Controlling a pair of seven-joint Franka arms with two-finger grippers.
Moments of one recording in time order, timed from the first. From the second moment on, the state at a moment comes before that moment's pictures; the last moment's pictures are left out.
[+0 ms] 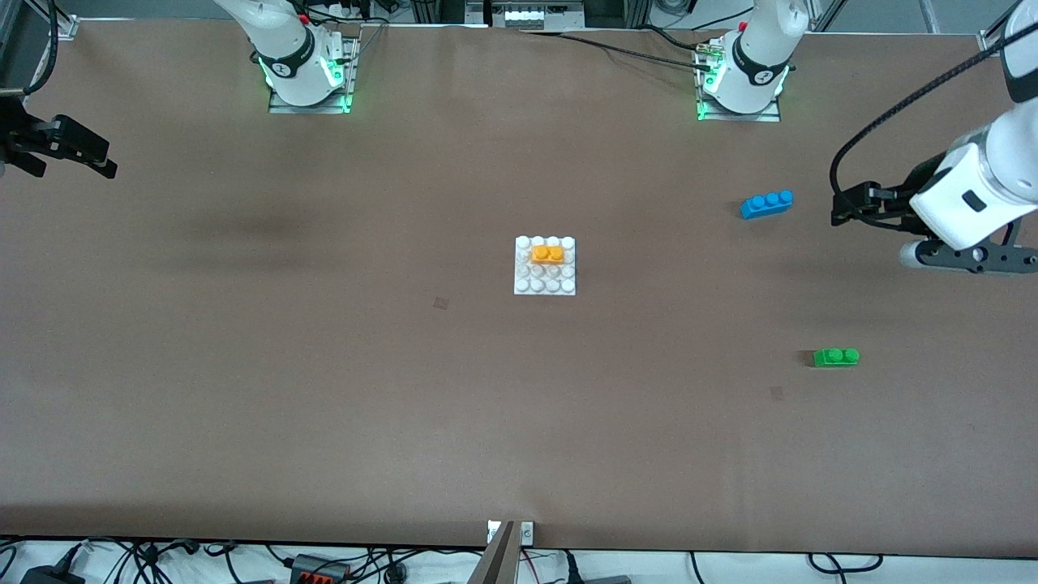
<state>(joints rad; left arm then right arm) -0.11 0.19 0.01 -1.38 -0.04 1.38 -0.09 -0.02 -0.11 -0.05 -1.73 -0.01 1.60 -0.07</state>
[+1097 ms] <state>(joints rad) -0.12 0.12 -0.01 -1.51 -0.04 1.45 0.03 -0.02 -0.11 -0.05 -1.73 -0.01 1.60 -0.07</state>
